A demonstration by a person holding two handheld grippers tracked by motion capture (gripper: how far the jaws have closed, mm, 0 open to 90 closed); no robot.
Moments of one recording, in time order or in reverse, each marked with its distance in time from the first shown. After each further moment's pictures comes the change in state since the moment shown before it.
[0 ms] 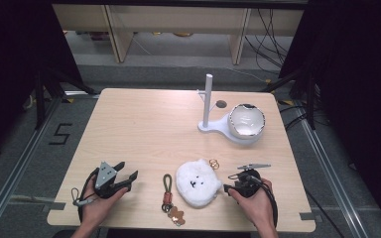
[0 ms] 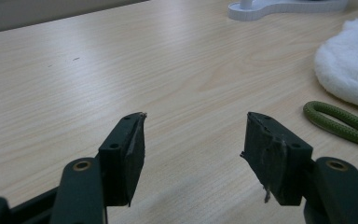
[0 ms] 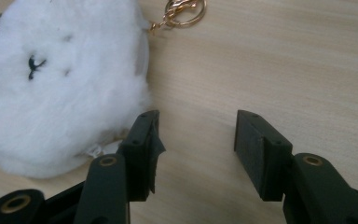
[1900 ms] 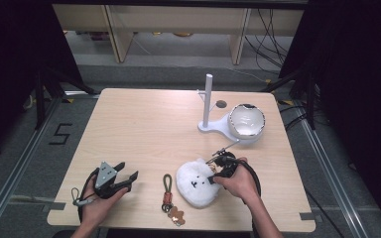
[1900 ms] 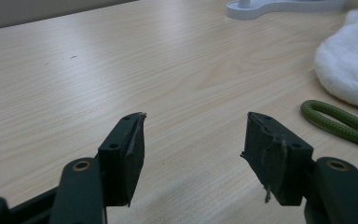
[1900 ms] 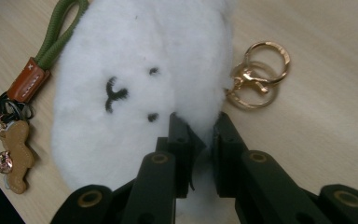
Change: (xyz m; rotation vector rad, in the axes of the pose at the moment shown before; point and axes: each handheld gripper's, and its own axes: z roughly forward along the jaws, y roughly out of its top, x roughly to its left) left arm 0.000 0.000 0.000 0.005 -0.007 -0.004; right arm 0.032 0.066 0.029 0.238 0.119 -0.212
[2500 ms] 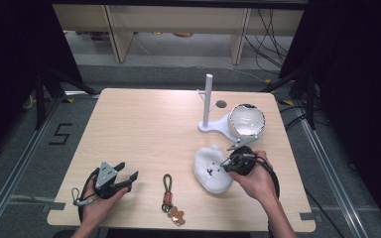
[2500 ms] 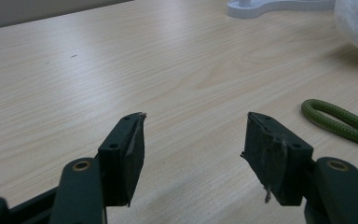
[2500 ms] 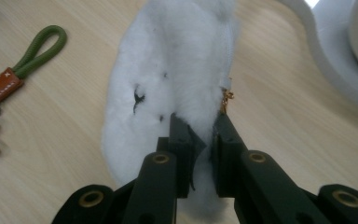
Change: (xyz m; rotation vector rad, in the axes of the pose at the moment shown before) left arm -0.001 0.000 0.000 0.004 0.002 0.001; right arm 0.000 -0.013 -0.062 -0.182 -0.170 -0.118
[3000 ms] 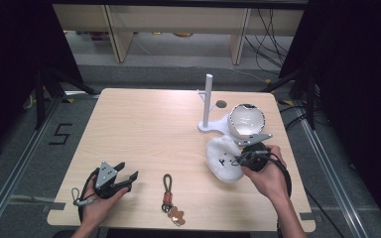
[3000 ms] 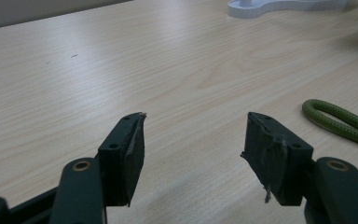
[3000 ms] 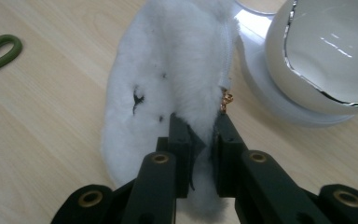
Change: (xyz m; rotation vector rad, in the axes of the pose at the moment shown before) left arm 0.000 0.000 0.000 -0.002 0.001 -0.002; right arm -0.020 -0.003 -0.026 -0.089 -0.148 -0.077
